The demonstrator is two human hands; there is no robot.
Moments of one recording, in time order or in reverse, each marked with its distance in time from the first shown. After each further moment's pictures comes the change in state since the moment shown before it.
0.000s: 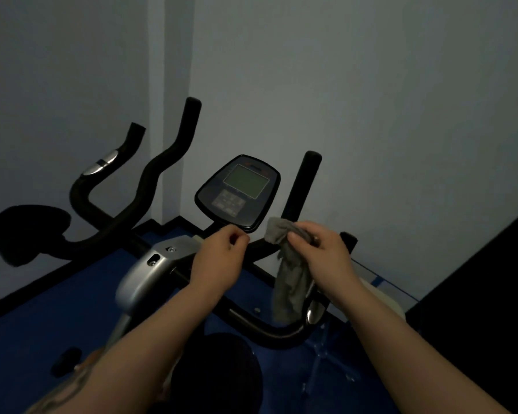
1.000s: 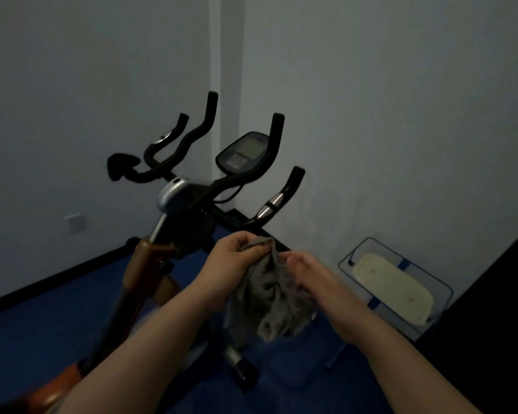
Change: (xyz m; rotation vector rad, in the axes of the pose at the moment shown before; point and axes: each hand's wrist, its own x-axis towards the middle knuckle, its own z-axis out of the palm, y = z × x) left_hand -0.270 0.120 0.067 -0.447 -0.034 -0.206; right_hand -0.228 0.075 -0.136 0.419 -0.602 0.078
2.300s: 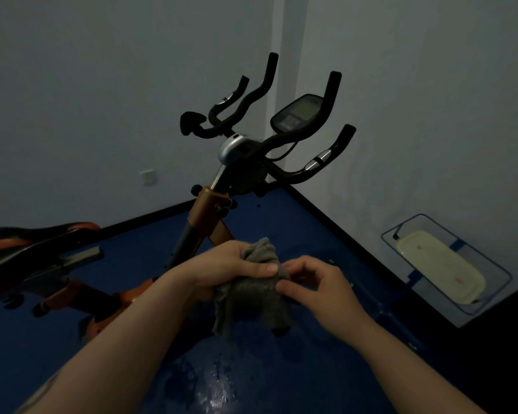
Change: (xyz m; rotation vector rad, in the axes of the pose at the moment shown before) left_hand -0.134 -0.017 -0.055 0.110 -0.339 -0.334; right_hand -0.084 0.044 0.064 -0.095 -0.140 -0.281
